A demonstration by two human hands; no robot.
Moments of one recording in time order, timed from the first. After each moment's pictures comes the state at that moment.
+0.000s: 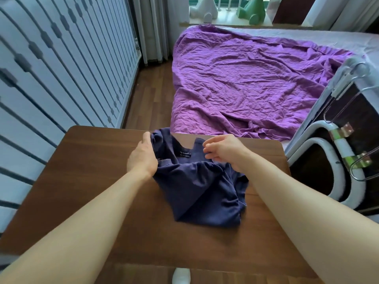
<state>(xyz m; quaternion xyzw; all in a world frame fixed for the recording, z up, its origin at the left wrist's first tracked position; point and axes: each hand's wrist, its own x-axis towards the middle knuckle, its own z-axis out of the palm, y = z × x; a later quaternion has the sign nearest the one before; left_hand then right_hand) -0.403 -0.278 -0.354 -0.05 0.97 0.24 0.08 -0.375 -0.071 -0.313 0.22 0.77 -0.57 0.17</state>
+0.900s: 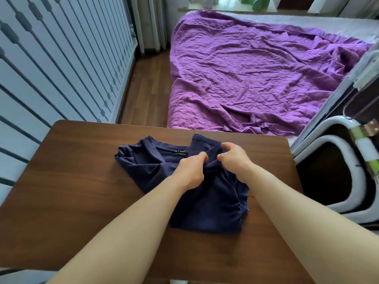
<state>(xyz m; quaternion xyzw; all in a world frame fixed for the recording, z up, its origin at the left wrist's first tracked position) -0.394 -0.179 -0.405 0.17 0.92 0.23 0.27 -0.381 -0.042 -0.385 0.28 0.84 -0.43 0.15</state>
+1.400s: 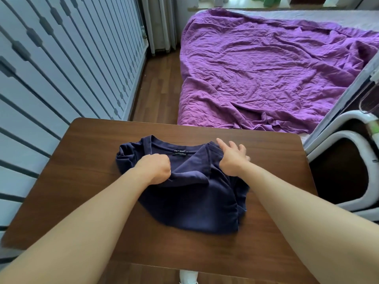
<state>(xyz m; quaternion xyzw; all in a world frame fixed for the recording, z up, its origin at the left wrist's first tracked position) -0.406 -0.276 -0.378 0.14 0.94 -0.02 0.31 -0.382 -0.067 -0.397 0.16 0.93 -0.21 0.26</state>
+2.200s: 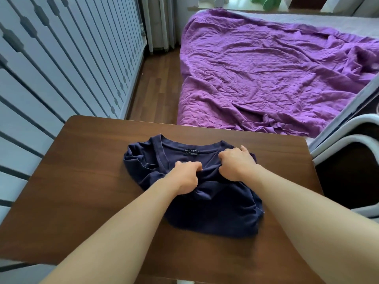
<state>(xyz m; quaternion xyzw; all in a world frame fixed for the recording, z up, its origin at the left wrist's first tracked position) -0.394 -0.236 -0.416 0.16 0.91 0.21 0.33 -0.395 -0.068 -0.410 -0.02 0.97 0.03 0.22</state>
